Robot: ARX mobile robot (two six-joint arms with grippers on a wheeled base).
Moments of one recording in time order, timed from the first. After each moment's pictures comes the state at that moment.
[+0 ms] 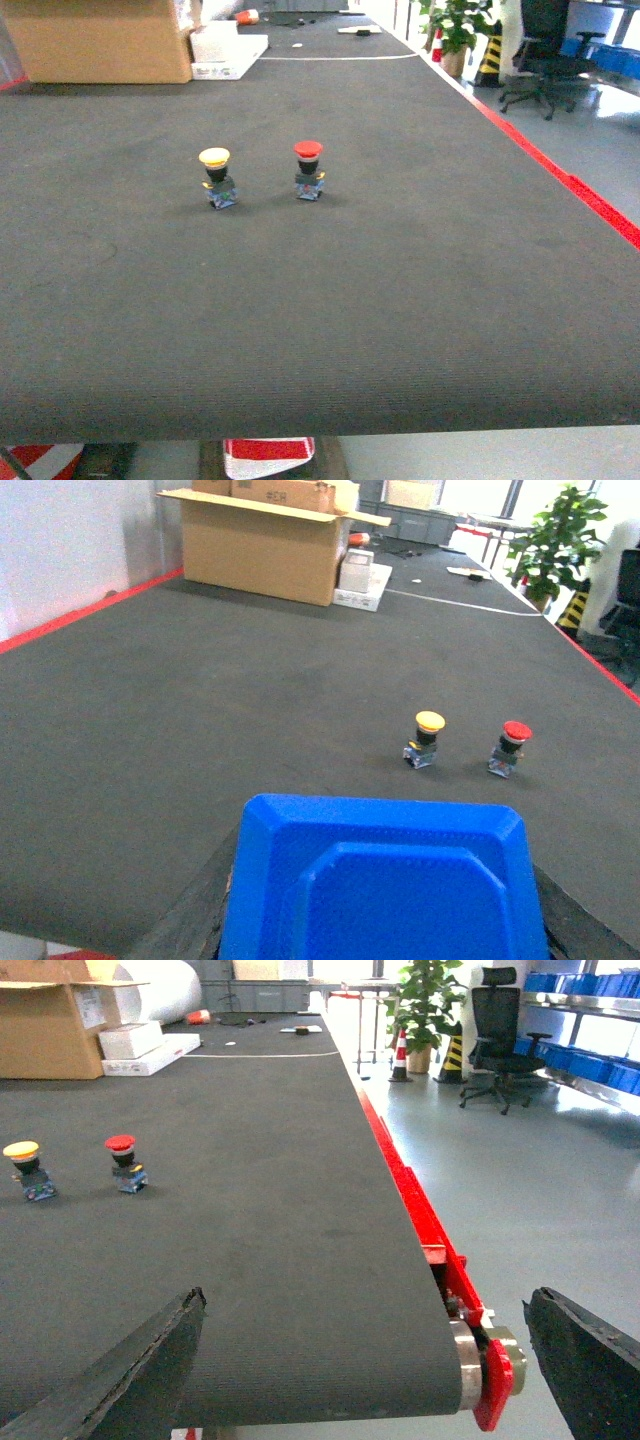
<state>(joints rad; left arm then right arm) -0.34 0.23 0.27 -0.07 -0.51 -0.13 0.00 0.01 0.01 0.00 0.00 0.00</state>
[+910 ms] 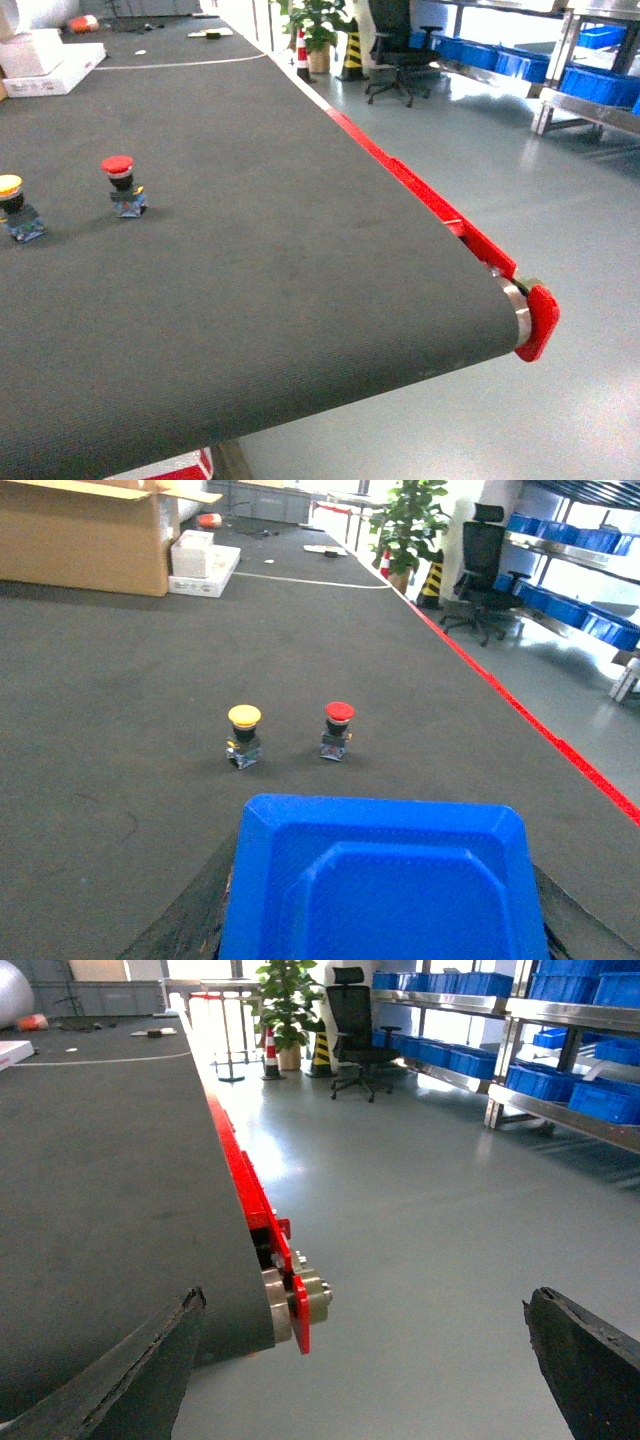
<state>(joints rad) -0.34 0.23 0.27 -0.07 -0.51 -0.13 0.00 0.01 0.01 -0.01 0.00 0.00</state>
